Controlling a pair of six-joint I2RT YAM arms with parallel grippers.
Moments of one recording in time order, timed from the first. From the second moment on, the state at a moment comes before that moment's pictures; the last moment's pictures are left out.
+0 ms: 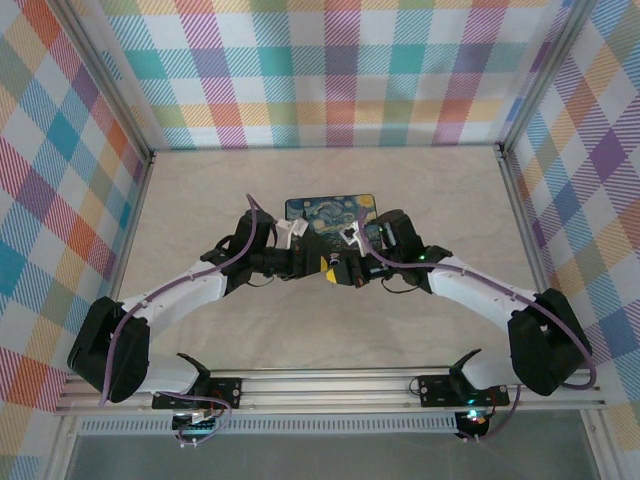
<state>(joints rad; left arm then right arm) -0.56 1.35 0.80 -0.08 0.76 -0.73 0.61 1.37 0.82 -0.15 -0.82 0.39</state>
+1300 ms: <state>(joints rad) -0.57 1.35 0.80 0.06 0.64 -0.86 0.57 1.36 0.51 0.60 -0.65 1.05</state>
